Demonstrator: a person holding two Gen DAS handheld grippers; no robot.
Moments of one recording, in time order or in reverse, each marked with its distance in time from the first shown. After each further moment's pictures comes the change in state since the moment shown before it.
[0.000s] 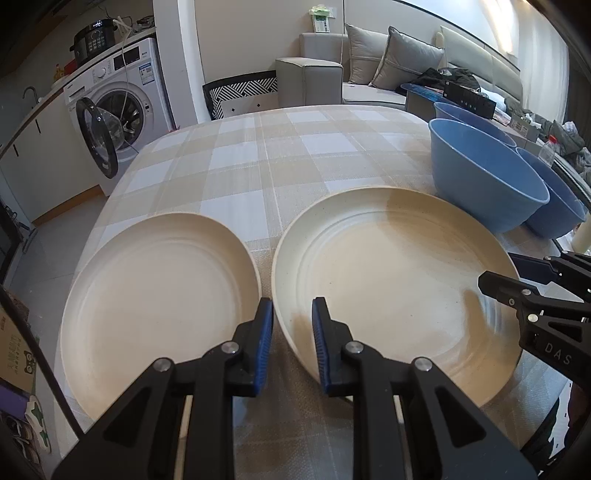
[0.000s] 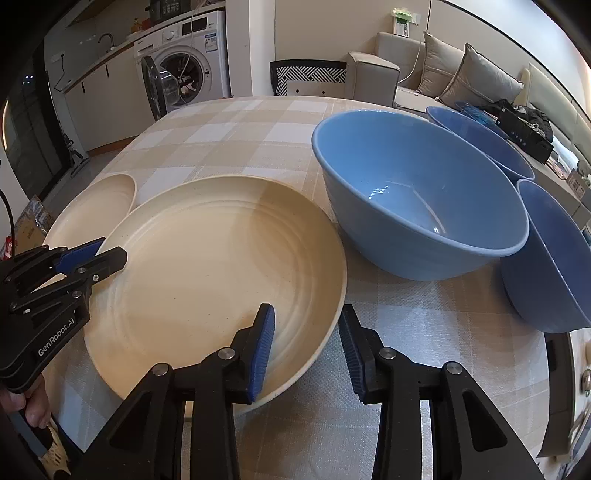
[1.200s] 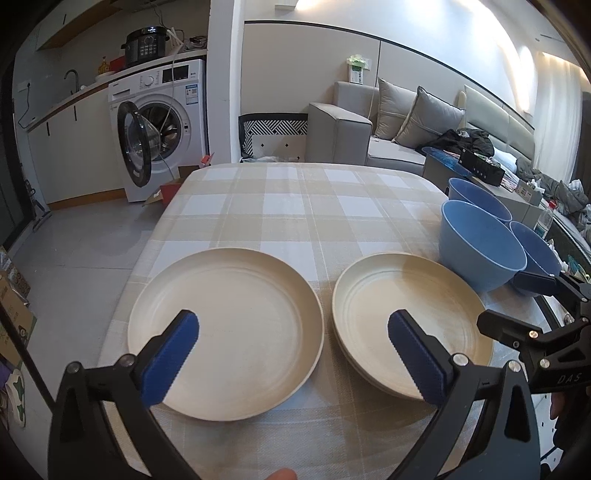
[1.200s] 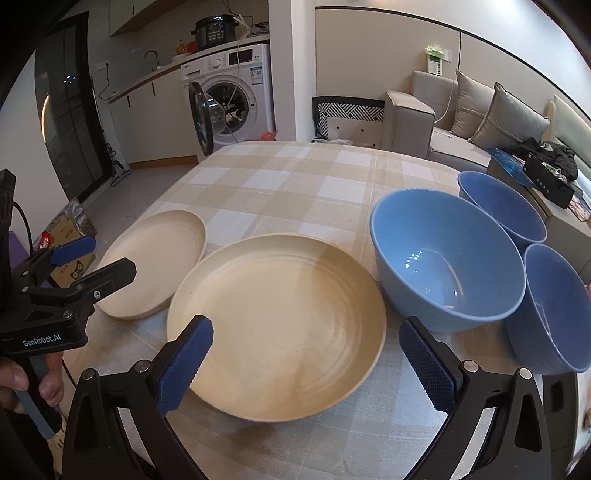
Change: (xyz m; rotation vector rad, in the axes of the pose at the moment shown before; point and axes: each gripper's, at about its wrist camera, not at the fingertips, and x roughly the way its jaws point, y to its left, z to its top) left arm -0.075 0.050 -0.003 -0.153 -0.172 0.020; right arm -0.059 0.027 0.023 -0.085 -0.140 0.141
